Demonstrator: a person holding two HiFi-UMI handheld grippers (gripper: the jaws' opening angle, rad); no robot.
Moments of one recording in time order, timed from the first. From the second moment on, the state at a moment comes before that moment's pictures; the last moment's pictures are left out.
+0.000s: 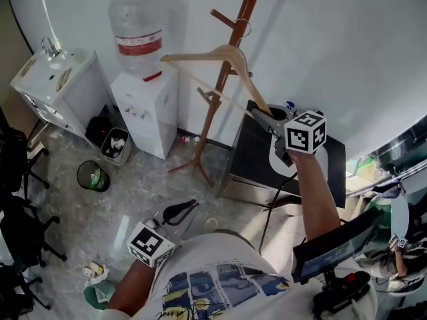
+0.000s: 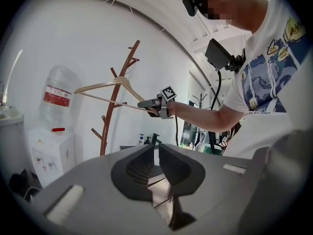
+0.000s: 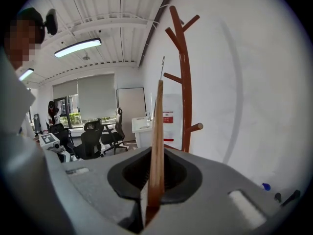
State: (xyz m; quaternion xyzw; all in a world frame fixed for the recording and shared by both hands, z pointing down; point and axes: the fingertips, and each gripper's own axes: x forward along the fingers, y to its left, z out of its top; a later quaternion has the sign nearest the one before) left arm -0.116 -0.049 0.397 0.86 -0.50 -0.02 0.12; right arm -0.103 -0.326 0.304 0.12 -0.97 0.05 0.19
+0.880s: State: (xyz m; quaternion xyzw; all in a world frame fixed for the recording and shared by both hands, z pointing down) left arm -0.136 -0.071 0.397 0.83 -0.54 -0.02 0.14; right arm -0.141 -0.378 0.341 0.16 -0.96 0.08 0.21
